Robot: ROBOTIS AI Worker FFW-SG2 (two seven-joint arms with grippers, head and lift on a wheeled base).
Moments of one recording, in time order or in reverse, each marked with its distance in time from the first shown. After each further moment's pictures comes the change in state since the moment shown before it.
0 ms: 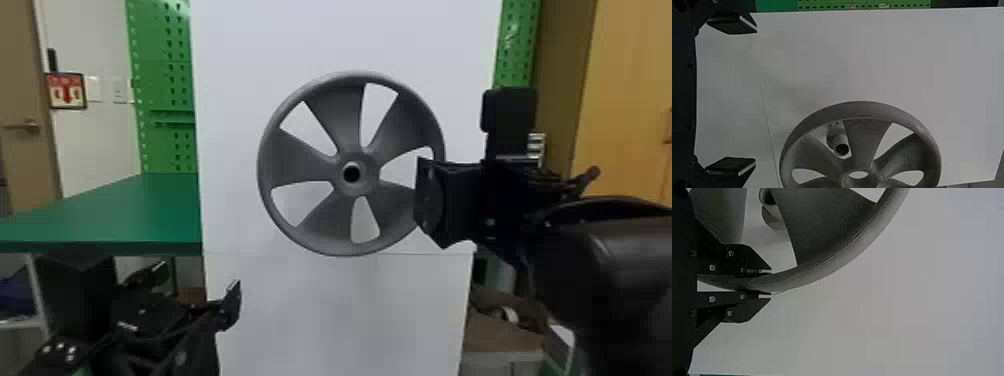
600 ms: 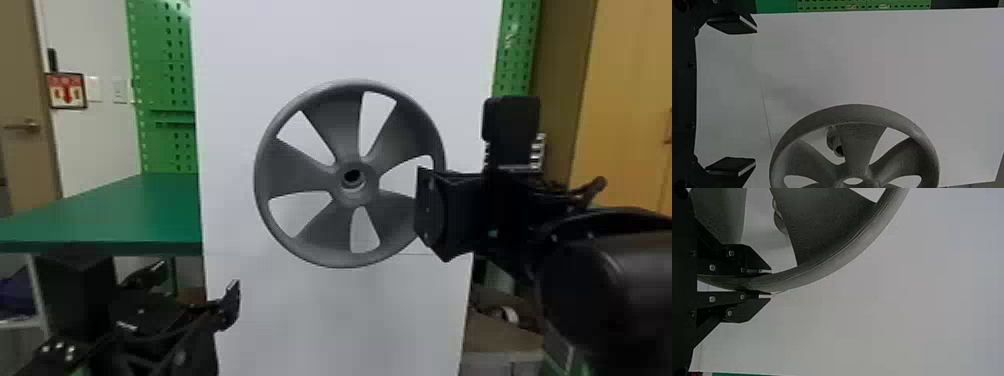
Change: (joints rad) left arm -0.001 0.000 0.002 0.000 0.000 0.003 0.000; right arm 0.042 0.000 0.006 -0.062 0.005 0.036 0.000
